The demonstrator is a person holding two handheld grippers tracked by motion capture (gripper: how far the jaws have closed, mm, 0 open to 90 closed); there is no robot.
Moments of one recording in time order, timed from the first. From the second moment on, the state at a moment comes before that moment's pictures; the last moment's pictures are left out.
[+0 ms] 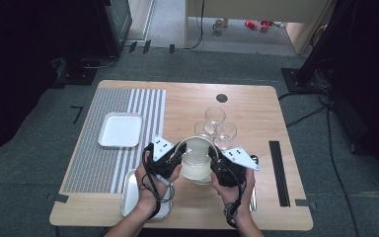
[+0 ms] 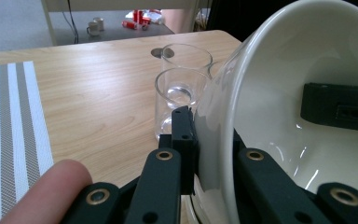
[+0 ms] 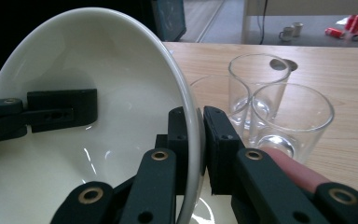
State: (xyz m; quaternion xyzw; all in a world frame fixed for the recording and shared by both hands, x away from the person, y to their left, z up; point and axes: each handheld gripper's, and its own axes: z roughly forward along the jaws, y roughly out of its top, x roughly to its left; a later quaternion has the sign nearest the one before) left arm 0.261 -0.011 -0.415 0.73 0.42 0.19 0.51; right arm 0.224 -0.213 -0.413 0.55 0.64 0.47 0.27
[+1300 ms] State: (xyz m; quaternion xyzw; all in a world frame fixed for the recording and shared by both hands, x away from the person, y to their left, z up) left arm 0.275 0.040 -0.410 0.69 0.47 0.22 0.51; right arm 0.214 -0.246 -0.401 0.54 0.65 0.47 0.26
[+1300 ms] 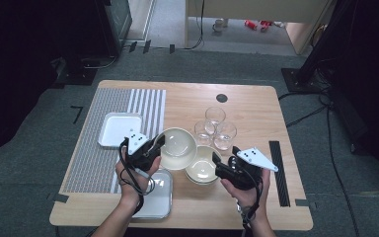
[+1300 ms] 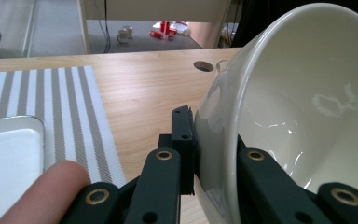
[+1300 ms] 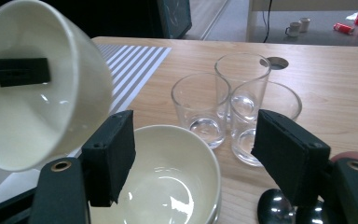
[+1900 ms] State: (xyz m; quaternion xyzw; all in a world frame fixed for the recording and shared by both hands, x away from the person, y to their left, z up) left arm 0.281 0.086 -0.418 0.67 0.50 0.24 0.49; right arm 0.219 -0.278 -0.411 0.57 0.63 0.46 0.27
